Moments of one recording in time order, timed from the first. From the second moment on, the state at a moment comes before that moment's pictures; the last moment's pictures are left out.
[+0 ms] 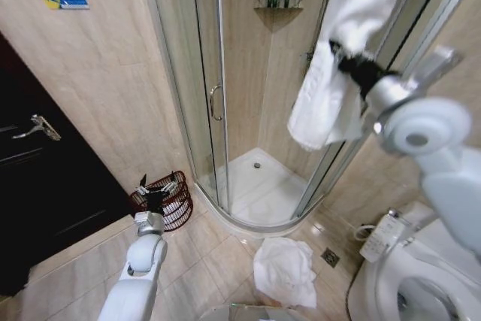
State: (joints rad) left arm 1.41 -1.38 -0.64 -1.94 -0.16 -0.07 -0.20; right arm -0.55 0.67 0.32 2.14 1.28 -0.35 0.48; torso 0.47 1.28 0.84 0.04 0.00
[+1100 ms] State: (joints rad) left arm 1.42 -1.33 -0.63 -1.91 -0.19 -0.09 -0.19; right arm -1.50 1.46 0.49 2.17 0.21 -0.06 0.05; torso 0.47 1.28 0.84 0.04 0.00
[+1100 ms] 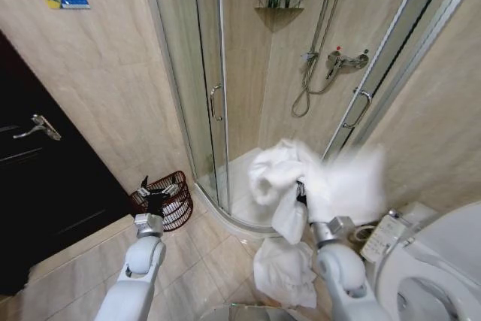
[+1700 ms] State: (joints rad) left arm 1.42 -1.33 -0.62 -1.91 -0.20 -0.10 -0.17; right arm -1.54 1.46 0.49 2.24 0.10 0.00 0.12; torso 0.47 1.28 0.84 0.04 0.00
